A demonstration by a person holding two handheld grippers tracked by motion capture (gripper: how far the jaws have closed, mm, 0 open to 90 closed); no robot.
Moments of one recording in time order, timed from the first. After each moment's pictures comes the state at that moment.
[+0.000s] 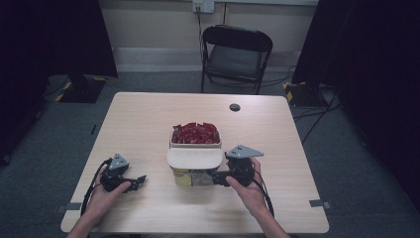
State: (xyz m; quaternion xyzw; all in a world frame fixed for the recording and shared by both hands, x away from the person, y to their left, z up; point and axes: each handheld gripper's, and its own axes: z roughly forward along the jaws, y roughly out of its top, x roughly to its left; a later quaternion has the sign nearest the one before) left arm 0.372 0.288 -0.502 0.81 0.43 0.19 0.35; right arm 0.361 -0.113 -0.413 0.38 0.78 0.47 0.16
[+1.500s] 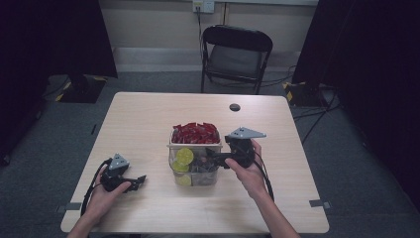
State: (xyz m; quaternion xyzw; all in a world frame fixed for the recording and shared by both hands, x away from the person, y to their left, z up) left arm 0.372 0.288 -0.502 0.81 0.43 0.19 0.35; right arm 0.399 -0.113 -0.388 0.38 0.76 0.49 0.16
